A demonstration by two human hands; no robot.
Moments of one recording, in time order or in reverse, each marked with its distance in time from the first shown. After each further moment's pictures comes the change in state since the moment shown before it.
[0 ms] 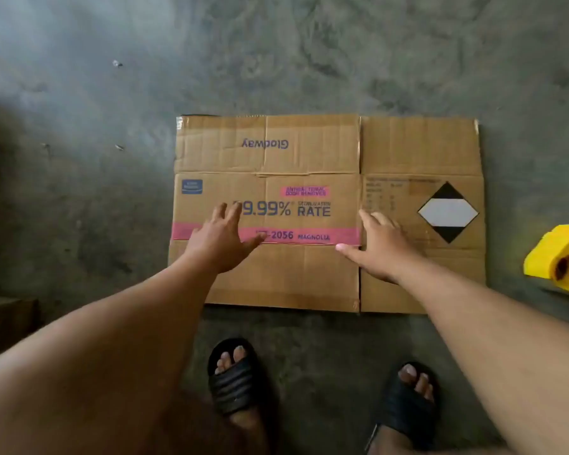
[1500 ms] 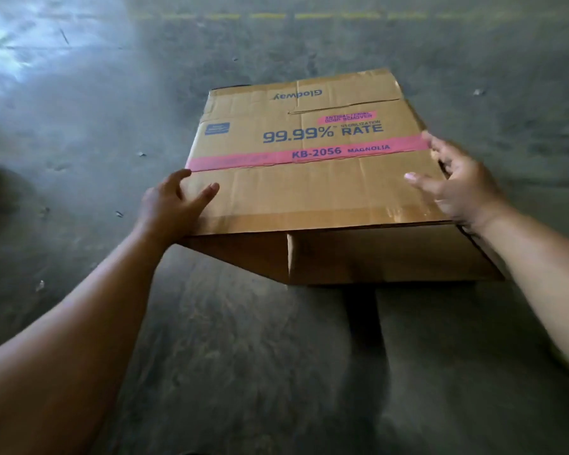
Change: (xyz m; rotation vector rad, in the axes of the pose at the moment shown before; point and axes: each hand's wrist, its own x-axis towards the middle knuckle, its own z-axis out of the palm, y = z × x) left_hand 0.050 -0.041 -0.070 -0.553 0.760 0.070; right_hand 0.026 0.033 -0.127 0.610 0.669 -0.380
